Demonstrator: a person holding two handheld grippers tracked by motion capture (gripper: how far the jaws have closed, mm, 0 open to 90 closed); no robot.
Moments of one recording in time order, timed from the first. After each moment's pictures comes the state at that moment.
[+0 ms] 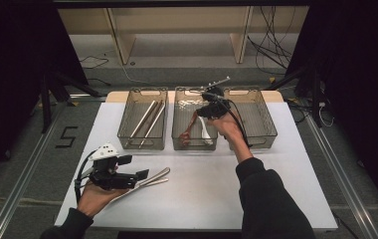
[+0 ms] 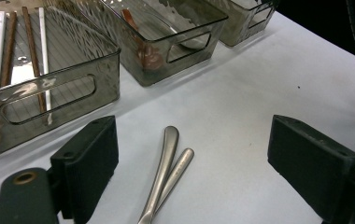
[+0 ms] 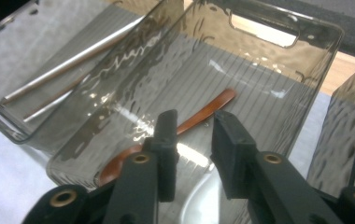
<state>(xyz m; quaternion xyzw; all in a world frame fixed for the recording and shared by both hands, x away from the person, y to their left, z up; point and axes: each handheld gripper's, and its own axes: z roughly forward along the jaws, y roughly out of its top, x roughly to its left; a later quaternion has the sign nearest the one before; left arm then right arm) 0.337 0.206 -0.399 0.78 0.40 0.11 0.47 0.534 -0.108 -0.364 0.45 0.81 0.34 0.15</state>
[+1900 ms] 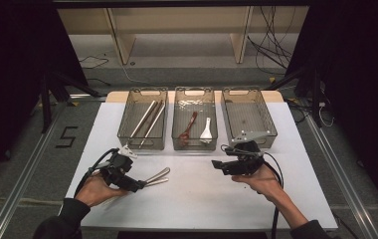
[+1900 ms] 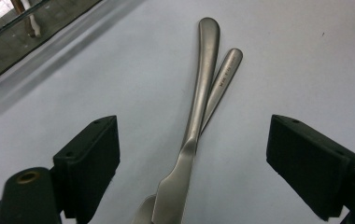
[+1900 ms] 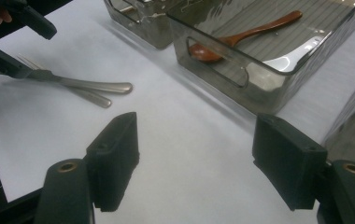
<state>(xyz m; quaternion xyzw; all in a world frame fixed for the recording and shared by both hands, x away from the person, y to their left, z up) 0.370 0.192 -0.429 0.89 0.39 0.07 0.25 0.380 -0.185 -0.397 0.36 0.83 0.41 0.10</state>
